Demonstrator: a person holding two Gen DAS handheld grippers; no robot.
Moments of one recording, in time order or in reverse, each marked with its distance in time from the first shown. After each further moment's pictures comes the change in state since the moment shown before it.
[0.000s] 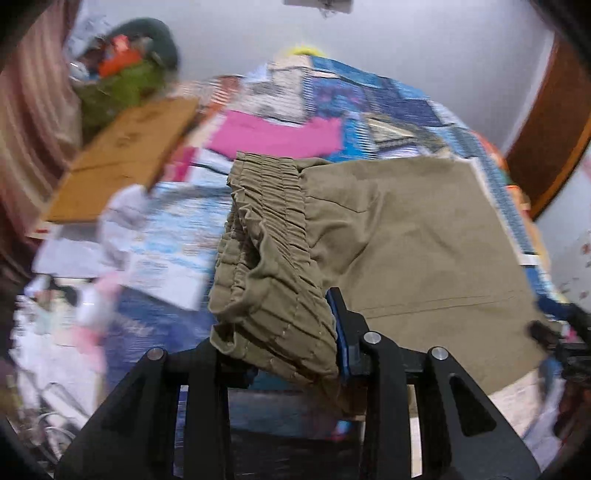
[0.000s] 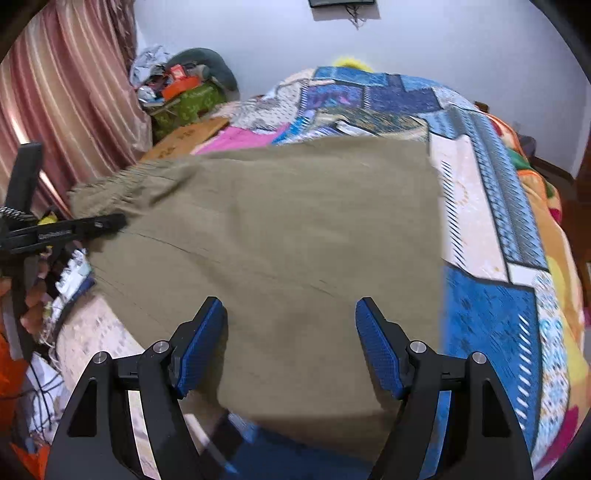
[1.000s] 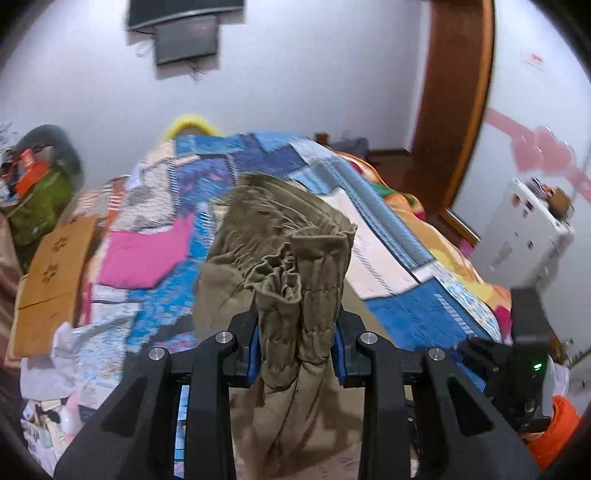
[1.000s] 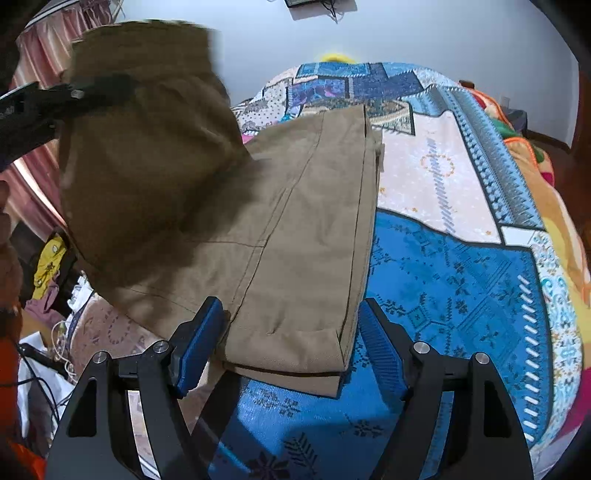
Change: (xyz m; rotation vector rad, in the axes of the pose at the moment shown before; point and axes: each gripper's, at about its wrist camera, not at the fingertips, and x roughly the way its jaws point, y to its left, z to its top) left arm -0.064 -0.179 0.052 0.358 -0.159 -0.287; right arm -0.012 -0.012 -0.014 0.092 -0.019 0.045
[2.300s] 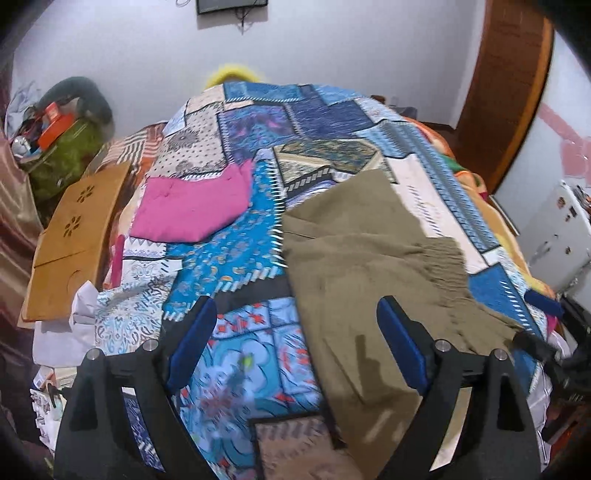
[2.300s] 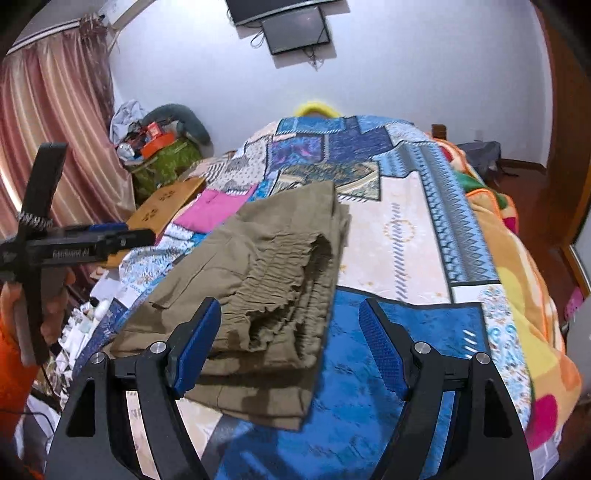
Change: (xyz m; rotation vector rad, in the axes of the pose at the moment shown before) left arm 0.043 0.099 -0.005 -0.121 0.160 0.139; right arm -0.034 -0.007 0.036 0.015 -0.159 -0.069
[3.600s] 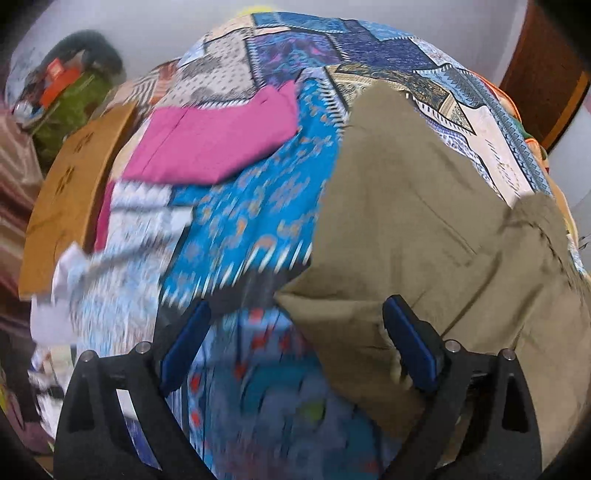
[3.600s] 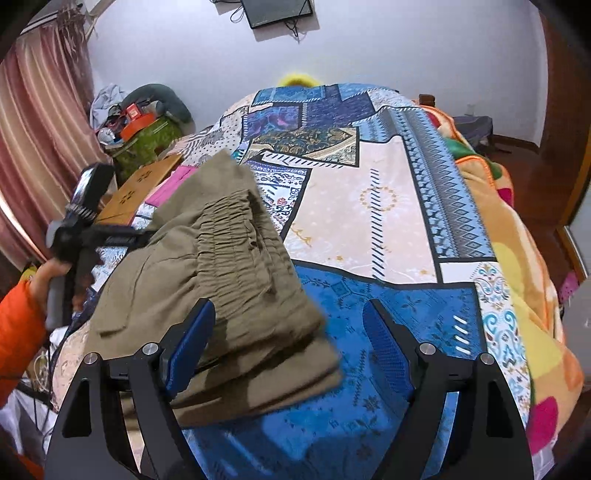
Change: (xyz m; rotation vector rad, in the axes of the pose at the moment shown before) left arm 0.102 0.049 -0.023 -0.072 0.203 0.072; right arm 0.018 -0.042 -0.007 0.035 0.089 -0.044
